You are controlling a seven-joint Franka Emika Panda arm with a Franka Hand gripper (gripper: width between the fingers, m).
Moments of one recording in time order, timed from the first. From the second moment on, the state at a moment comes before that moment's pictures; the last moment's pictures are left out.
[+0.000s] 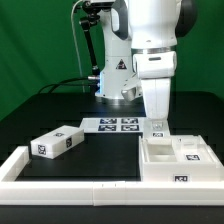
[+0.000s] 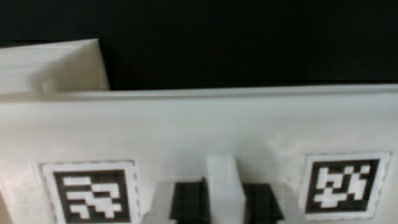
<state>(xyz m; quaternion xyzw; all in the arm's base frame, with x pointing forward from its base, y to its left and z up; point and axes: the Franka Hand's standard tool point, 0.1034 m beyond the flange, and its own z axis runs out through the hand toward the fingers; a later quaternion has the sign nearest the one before) 0.486 0.057 0.055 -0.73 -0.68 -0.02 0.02</state>
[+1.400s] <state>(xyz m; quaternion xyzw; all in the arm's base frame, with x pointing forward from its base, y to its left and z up) 0.561 0.051 0.056 -0.73 -0.68 -0.03 0.03</state>
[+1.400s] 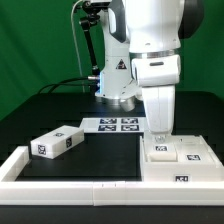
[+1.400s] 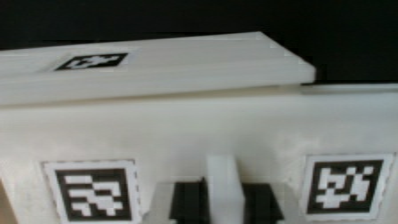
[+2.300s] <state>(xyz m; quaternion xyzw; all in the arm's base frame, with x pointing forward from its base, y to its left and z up) 0.591 0.048 0.057 -0.72 -0.69 -0.03 0.03</state>
